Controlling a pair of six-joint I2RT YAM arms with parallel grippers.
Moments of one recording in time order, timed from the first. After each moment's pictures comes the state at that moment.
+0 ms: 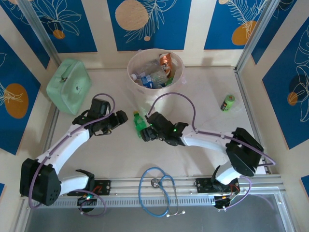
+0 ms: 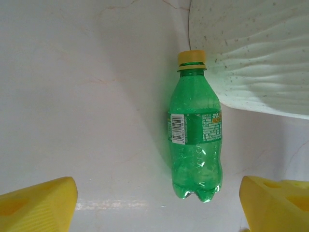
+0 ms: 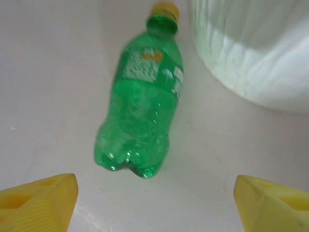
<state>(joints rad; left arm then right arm) -0.34 1.19 0.84 -0.59 0.19 -0.79 0.97 1.56 0.96 -0.28 0.20 0.41</state>
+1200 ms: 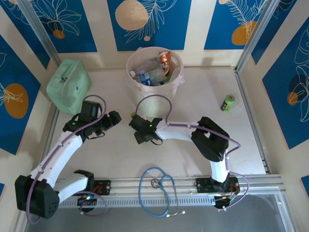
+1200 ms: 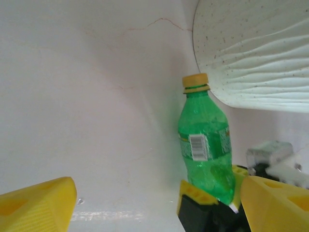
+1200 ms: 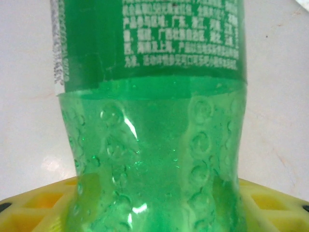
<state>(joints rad) -0.27 1.05 0.82 -0.67 0.19 -0.75 1.04 1.89 1.26 -0.55 0.24 0.51</state>
